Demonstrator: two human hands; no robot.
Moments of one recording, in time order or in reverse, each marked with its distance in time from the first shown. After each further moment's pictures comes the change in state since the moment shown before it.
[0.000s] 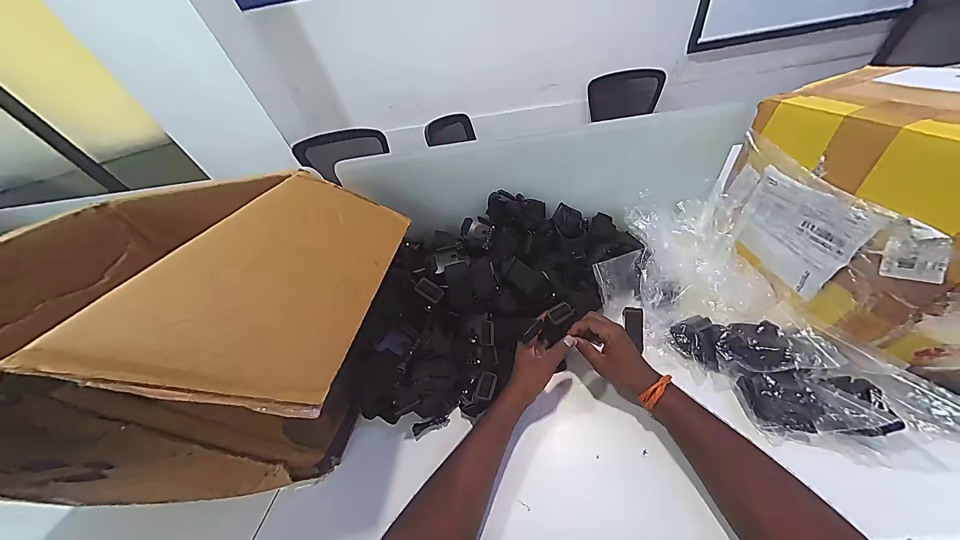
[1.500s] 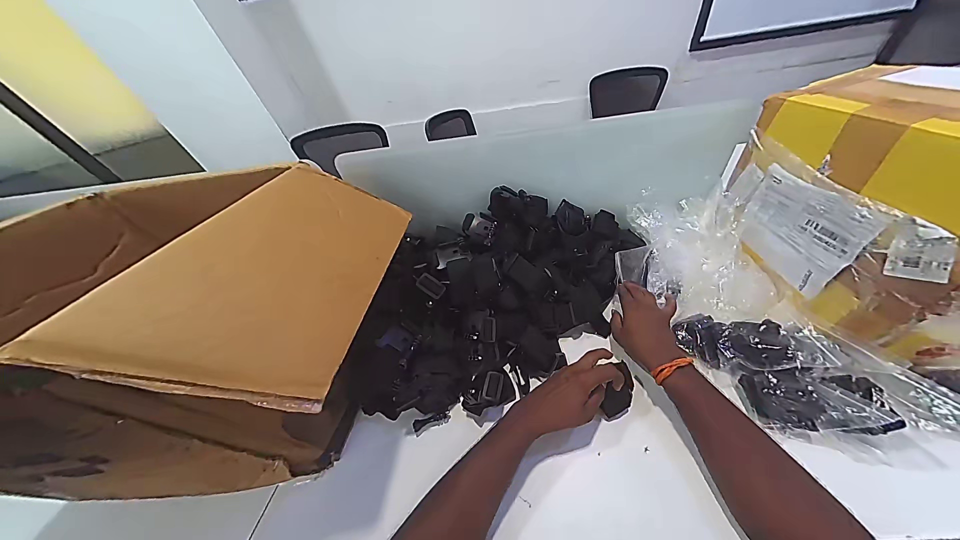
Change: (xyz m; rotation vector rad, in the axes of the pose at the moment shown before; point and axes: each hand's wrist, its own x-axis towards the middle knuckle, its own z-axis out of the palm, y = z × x) left_hand -0.023 0.015 0.015 0.699 -0.813 0.364; right_hand 0.020 0.006 -0.039 -0.948 -0.013 0.516
